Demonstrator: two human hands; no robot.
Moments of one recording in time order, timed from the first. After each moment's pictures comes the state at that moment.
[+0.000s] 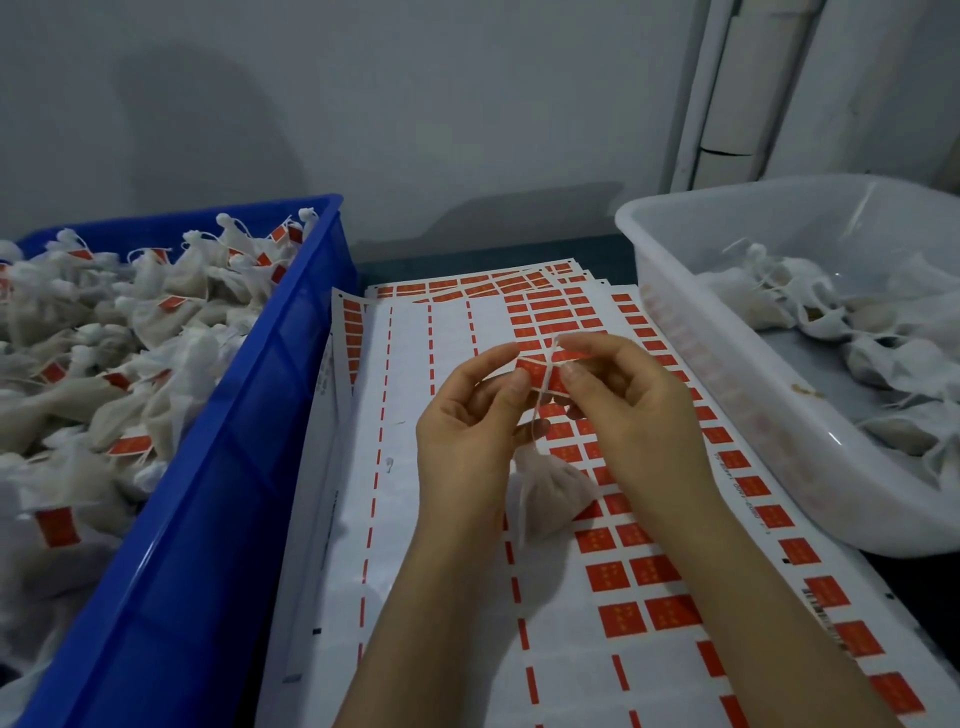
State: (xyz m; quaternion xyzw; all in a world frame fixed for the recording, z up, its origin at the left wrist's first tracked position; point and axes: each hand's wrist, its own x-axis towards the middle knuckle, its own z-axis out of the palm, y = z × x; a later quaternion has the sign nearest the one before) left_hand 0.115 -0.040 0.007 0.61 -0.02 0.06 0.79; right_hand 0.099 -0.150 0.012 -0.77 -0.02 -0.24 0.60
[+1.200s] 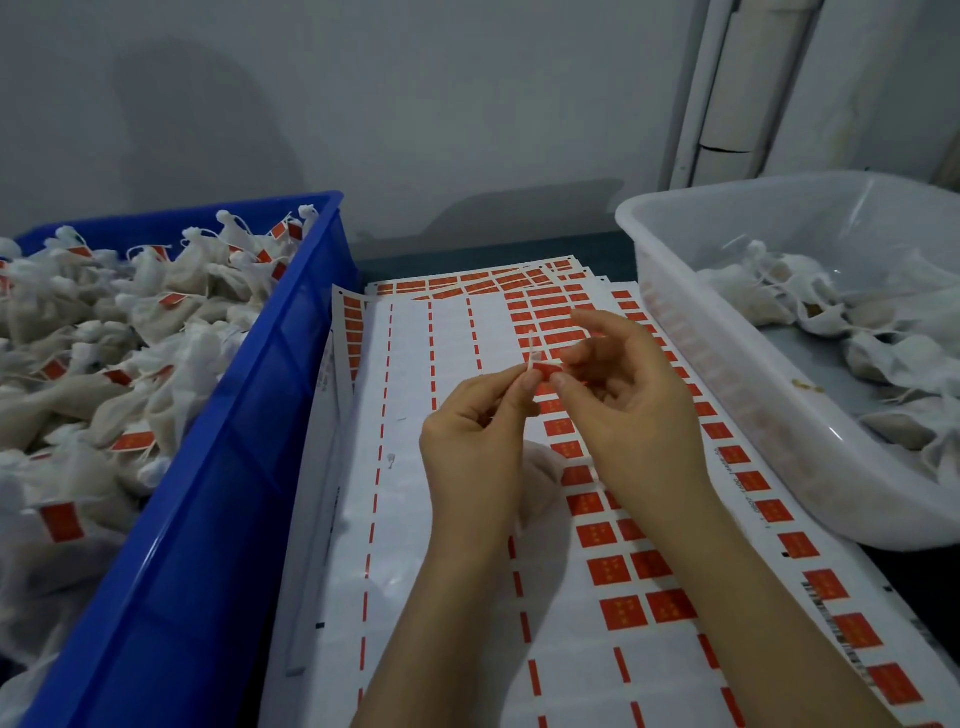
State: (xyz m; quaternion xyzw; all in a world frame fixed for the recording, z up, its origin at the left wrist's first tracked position) left_hand 0.108 -0.044 0.003 0.73 -0.01 0.13 0.67; right_hand 0.100 -0.144 0.012 -0.78 0.00 -0.27 0.57
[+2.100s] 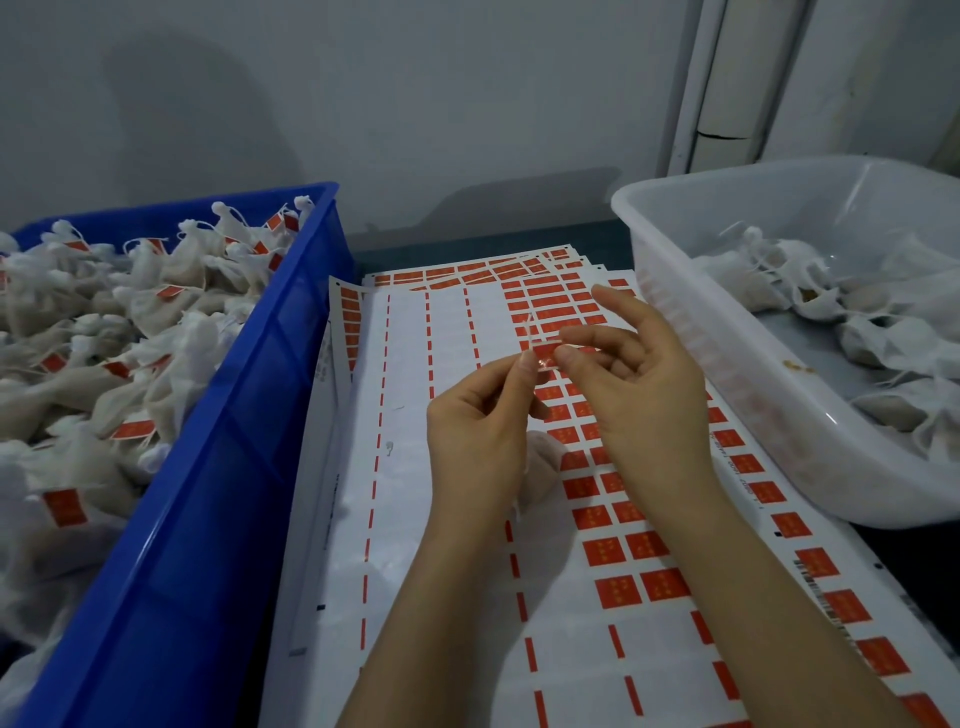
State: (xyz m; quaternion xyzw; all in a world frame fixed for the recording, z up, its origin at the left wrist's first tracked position) left_hand 0.106 -0.048 0.005 0.70 -0.02 0.11 0.70; right_hand 0.101 -0.150 0.010 -0.73 0.05 -0.27 0.62
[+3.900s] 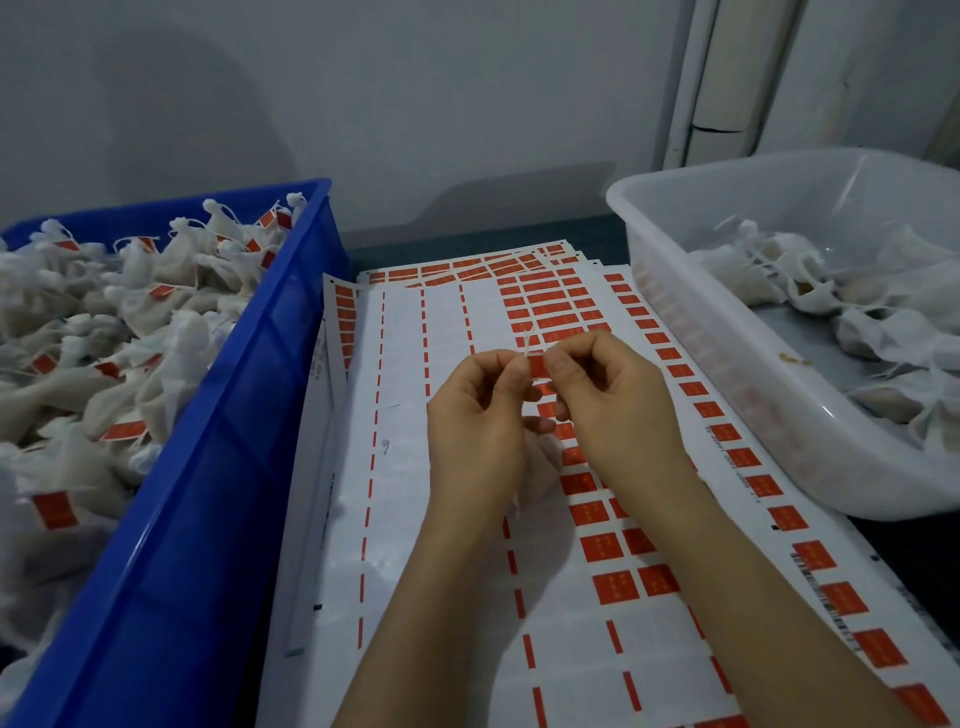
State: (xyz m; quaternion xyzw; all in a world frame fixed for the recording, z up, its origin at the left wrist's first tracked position) left_hand 0.112 -0.049 0.001 0.71 -0.03 0.11 0.70; right_hand 0.101 -0.144 0.002 -0.78 0.00 -0.24 0.57
